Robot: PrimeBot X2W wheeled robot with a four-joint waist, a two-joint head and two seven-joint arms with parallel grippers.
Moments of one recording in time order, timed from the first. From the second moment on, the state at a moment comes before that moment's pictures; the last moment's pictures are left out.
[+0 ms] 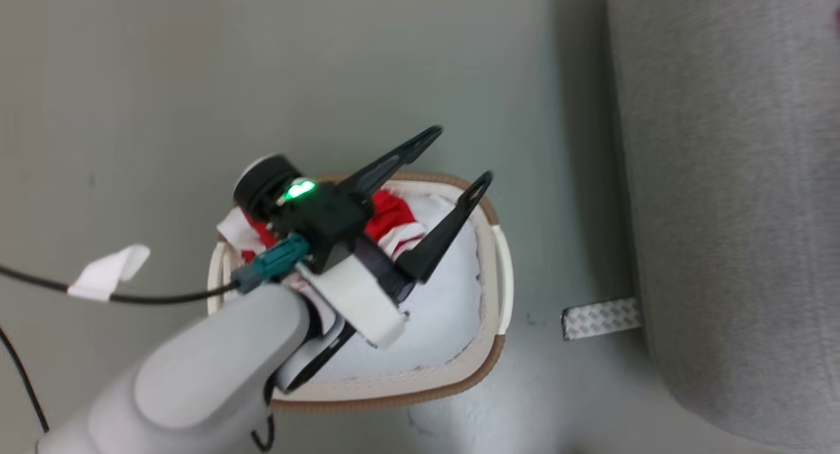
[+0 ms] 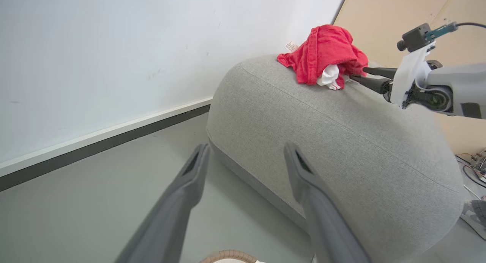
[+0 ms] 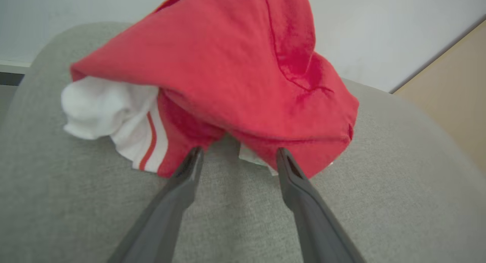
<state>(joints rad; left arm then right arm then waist) -0.90 0.47 -0.97 0.01 -0.59 0.04 -0.20 -0.90 -0.37 -0.38 0.92 -0.06 0.13 -0.26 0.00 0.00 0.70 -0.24</state>
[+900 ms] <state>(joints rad) -0.17 0.38 -0.57 0.12 -0.58 0.15 -0.26 -0.15 -0.14 -0.07 0.33 0.07 0.13 -0.26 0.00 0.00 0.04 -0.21</state>
